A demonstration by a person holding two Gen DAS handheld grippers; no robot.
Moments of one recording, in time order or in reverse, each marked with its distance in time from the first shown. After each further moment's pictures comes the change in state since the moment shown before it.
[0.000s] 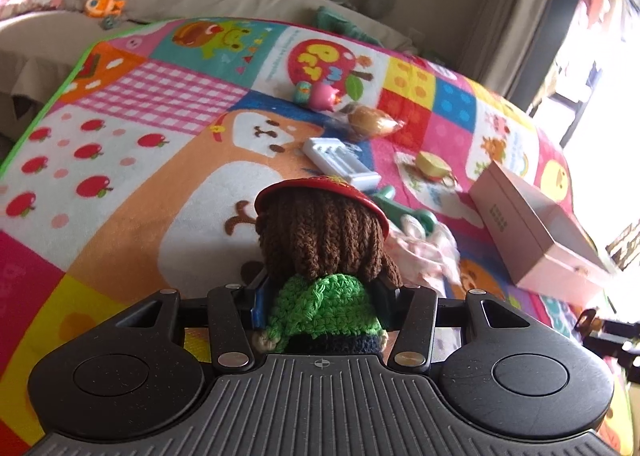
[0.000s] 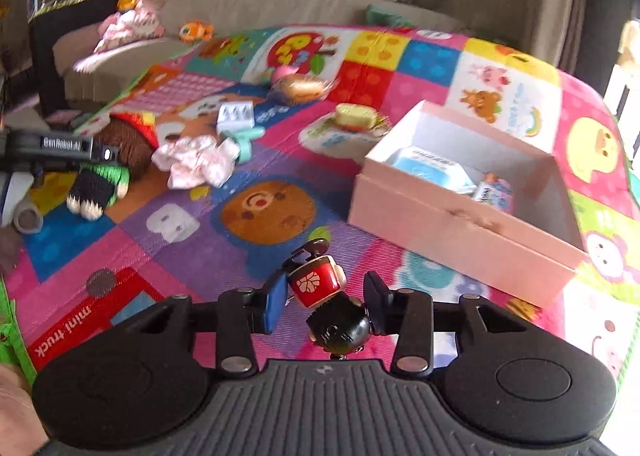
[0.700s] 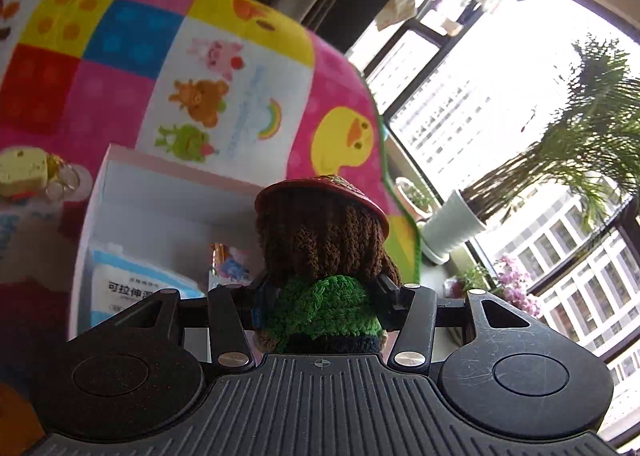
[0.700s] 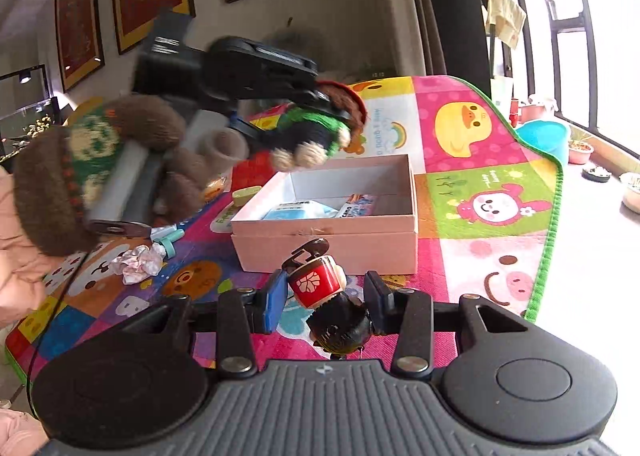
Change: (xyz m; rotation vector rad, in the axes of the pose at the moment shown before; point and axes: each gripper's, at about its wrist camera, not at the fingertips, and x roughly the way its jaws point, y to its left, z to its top) left arm 0.175 -0.317 0.065 0.023 0.265 -0.430; right arm -0.085 -0.084 -0.057 0.360 -0.245 -0.102
